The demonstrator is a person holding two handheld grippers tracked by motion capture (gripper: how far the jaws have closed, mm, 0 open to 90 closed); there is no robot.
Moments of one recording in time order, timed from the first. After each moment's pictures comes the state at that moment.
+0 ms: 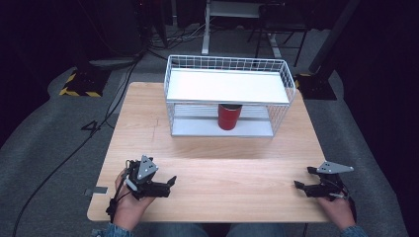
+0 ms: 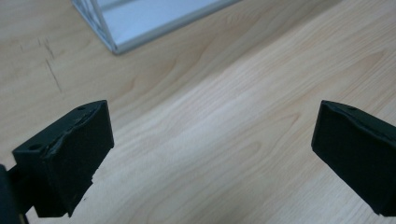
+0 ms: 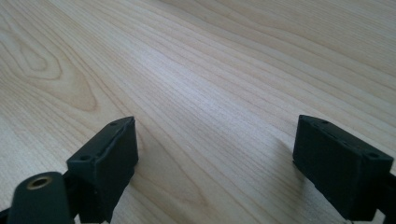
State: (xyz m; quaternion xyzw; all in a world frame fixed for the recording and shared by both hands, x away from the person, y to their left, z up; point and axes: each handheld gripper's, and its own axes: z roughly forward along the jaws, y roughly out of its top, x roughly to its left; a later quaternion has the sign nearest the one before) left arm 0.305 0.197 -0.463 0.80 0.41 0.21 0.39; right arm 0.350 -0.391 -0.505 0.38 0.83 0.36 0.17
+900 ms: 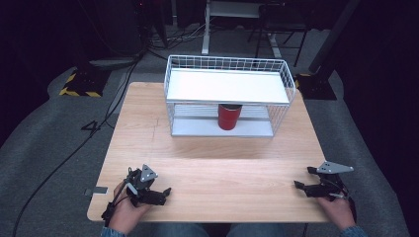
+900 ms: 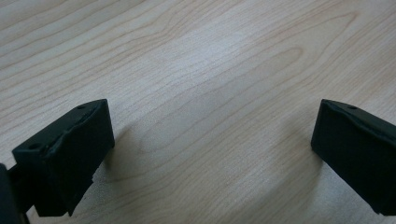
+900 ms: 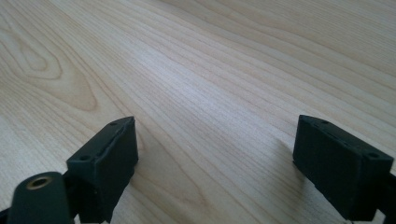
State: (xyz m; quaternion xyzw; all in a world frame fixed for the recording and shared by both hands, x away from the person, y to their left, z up) left arm 0.309 0.206 -0.506 0.83 0.43 0.15 0.32; right arm 0.350 -0.391 -0.505 0.38 0.83 0.36 0.17
